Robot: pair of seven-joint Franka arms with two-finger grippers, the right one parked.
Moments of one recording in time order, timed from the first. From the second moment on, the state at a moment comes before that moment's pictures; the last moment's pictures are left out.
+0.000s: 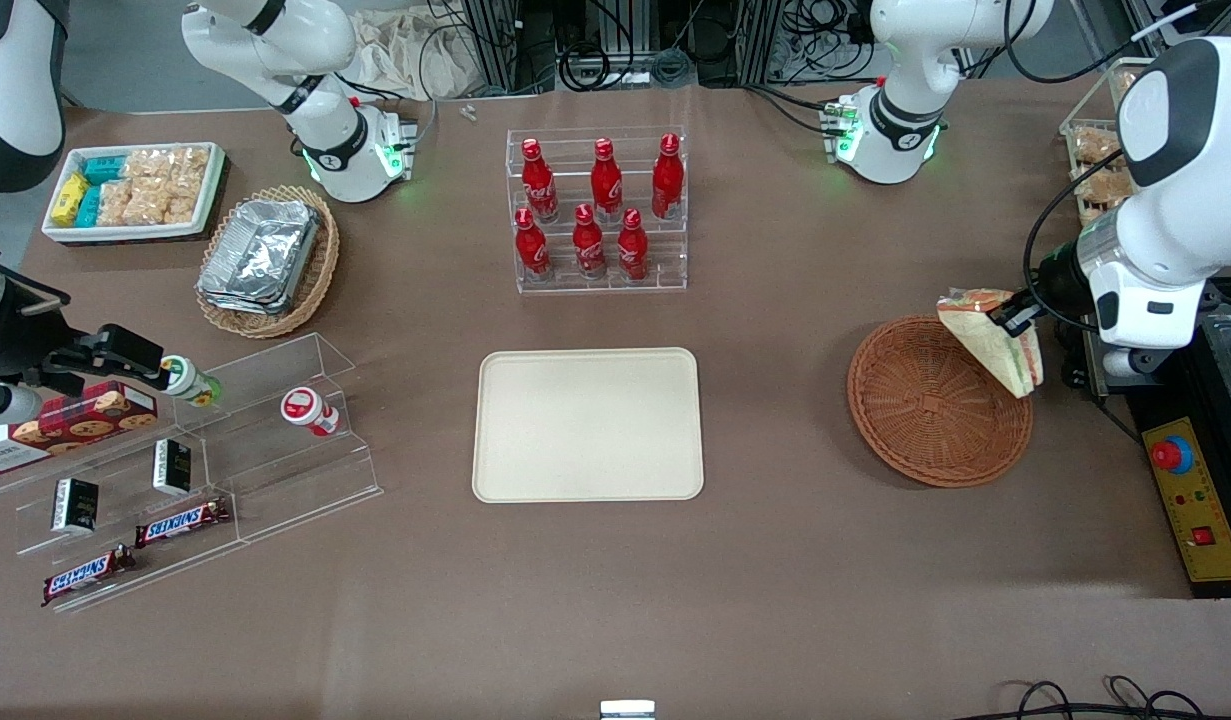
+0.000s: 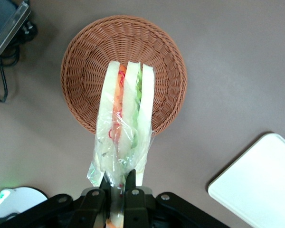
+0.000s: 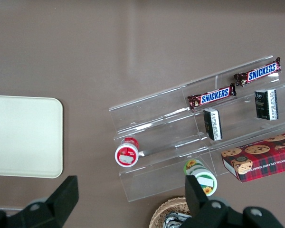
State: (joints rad) arm -0.02 0.01 -0.07 -1.79 -0.08 1.67 -0.71
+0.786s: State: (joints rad) arm -0.07 0.18 -0.33 -1.62 -0.08 1.60 -0.62
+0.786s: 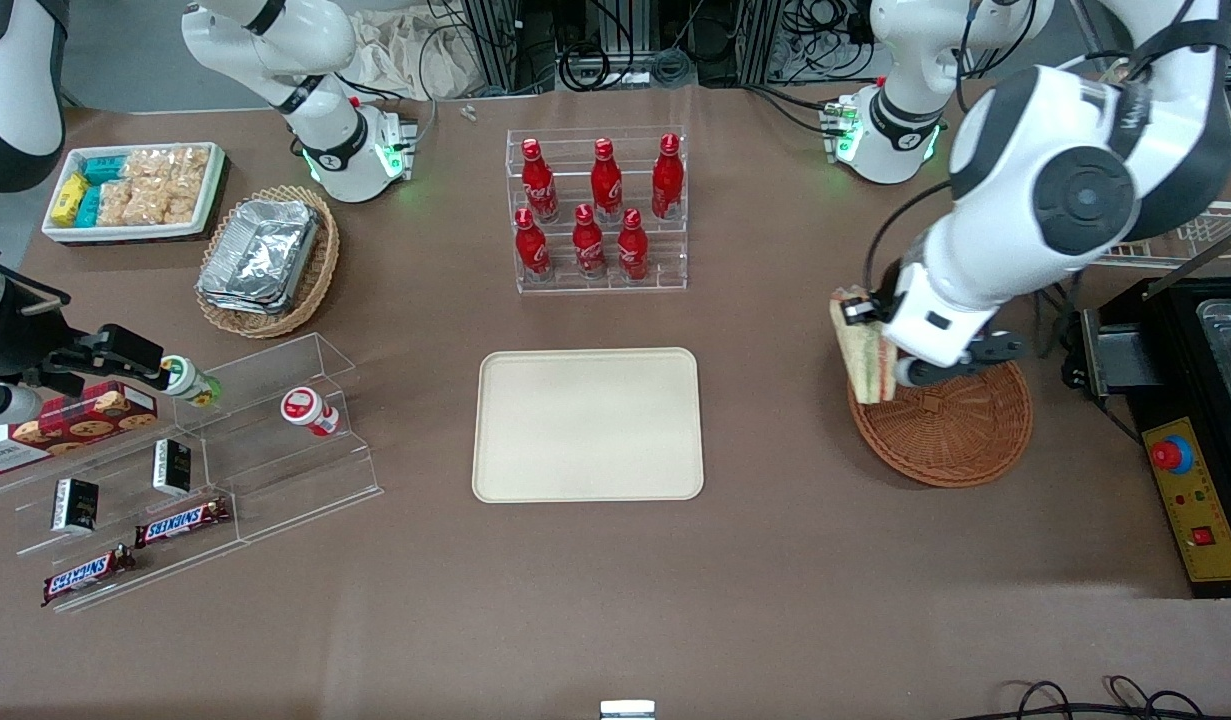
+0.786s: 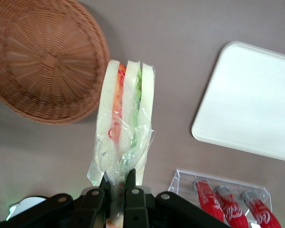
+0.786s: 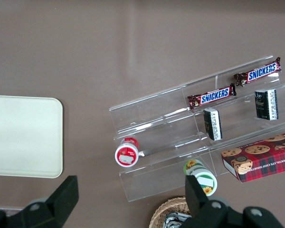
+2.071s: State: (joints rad) arm -0.37 0.59 -0.35 -1.59 0.03 2.15 -0.87
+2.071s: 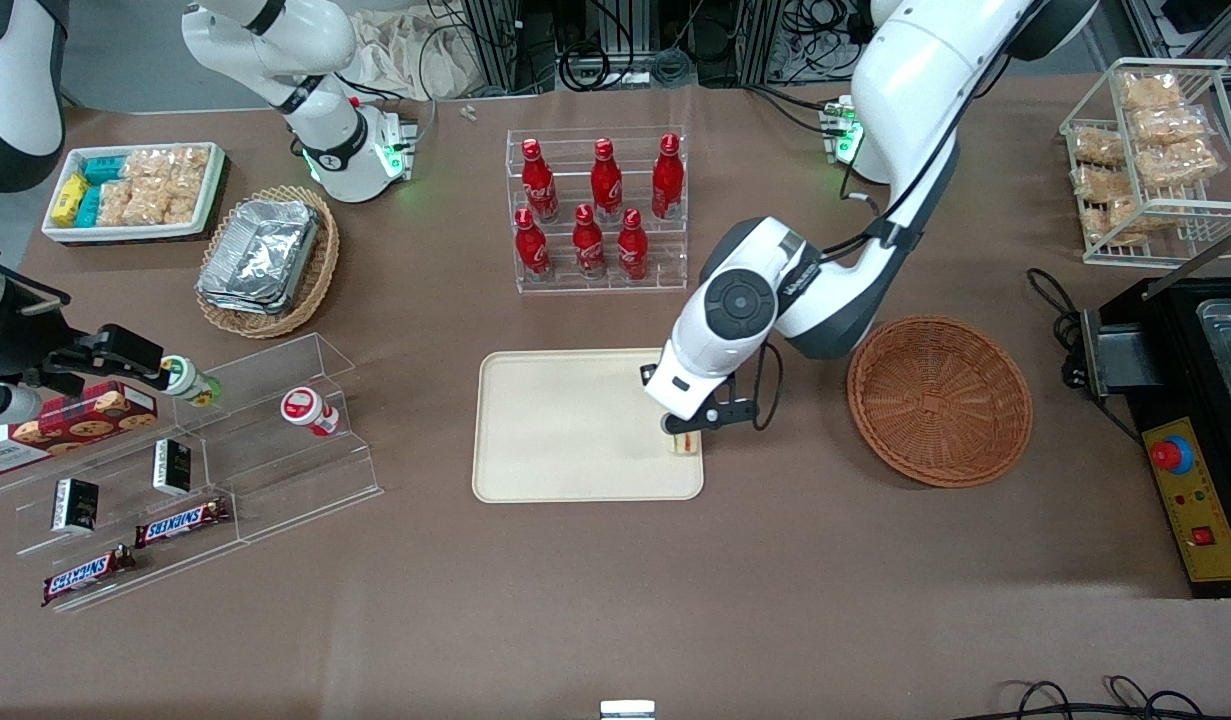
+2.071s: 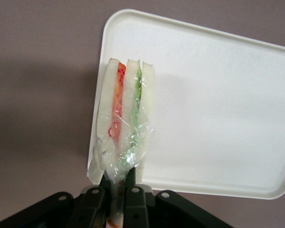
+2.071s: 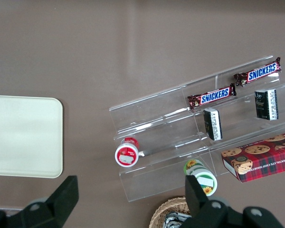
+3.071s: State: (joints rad) arm -0.36 0.53 -0.35 -1.55 0.08 1.92 -0.87
